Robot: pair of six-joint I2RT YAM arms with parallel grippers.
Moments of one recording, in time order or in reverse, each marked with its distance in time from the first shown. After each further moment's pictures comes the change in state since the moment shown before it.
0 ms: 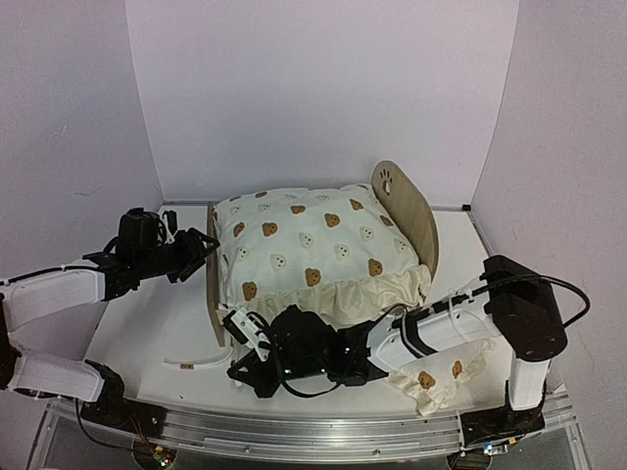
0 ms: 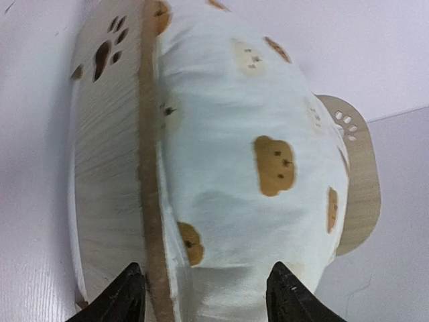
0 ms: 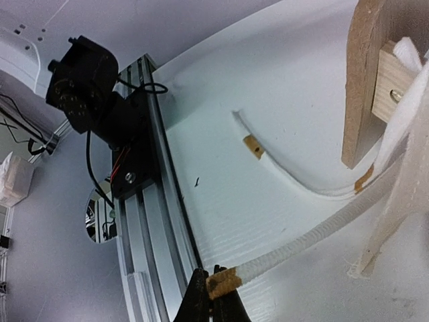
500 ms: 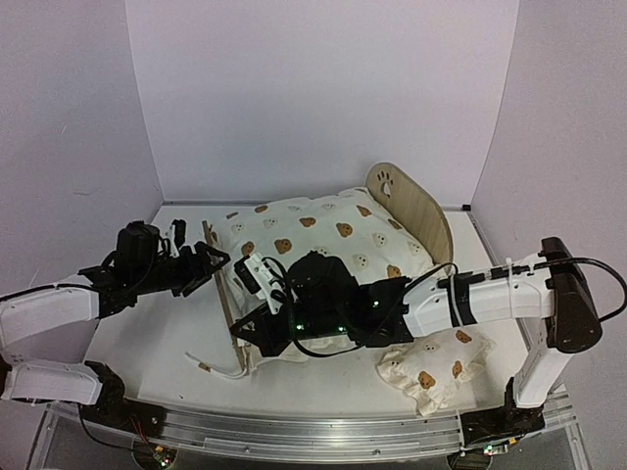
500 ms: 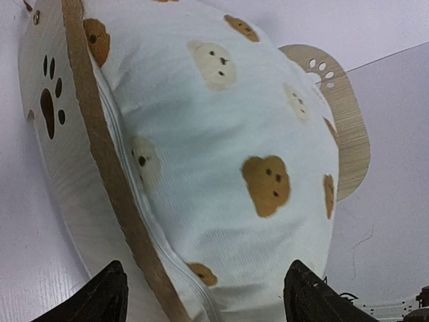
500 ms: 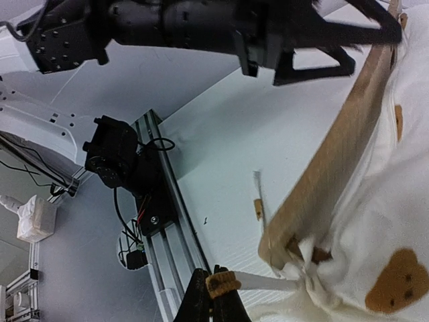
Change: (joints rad) left arm -0.087 -0.143 -0.083 -0.006 0.050 0.073; right arm -0.055 -0.204 0.080 -0.223 0.017 0.044
